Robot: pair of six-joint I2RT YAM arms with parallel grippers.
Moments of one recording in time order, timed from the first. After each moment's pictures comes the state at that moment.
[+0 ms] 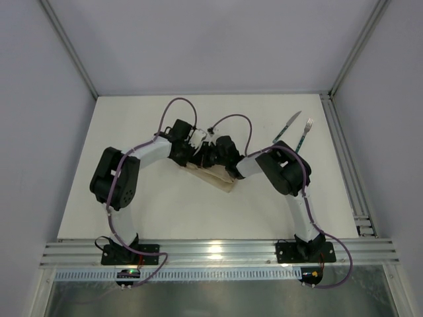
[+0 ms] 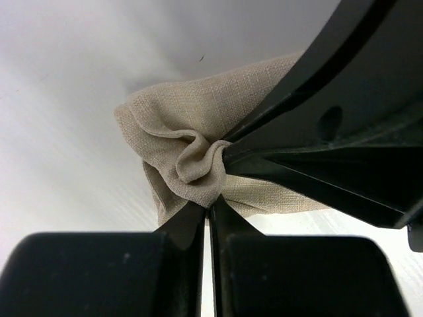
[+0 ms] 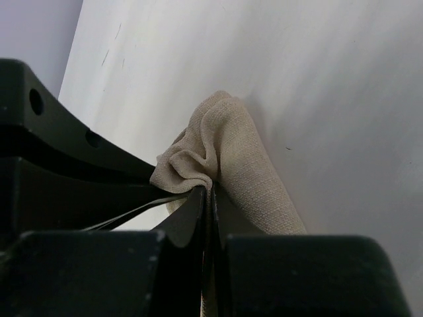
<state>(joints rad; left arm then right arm) -0.46 1.87 1.23 -0.47 0.05 0.25 0.67 2.20 1.12 0.71 -0.35 0.73</state>
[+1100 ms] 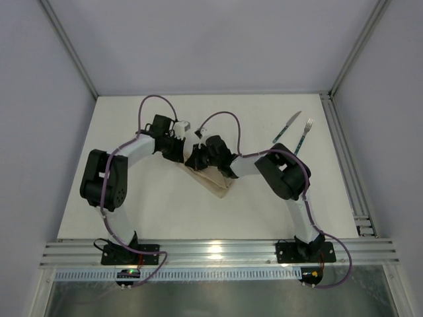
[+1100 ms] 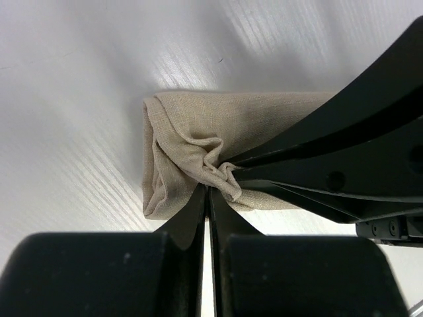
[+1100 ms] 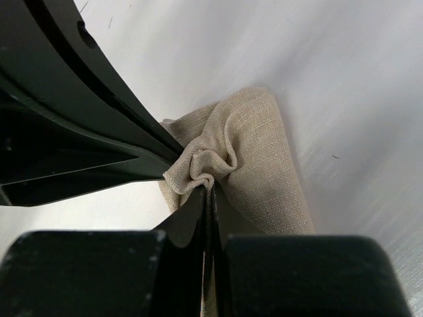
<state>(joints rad) -0.29 1.82 1.18 -0.41 0.36 0.10 0.75 2.15 1.19 0.51 -0.27 0.48</state>
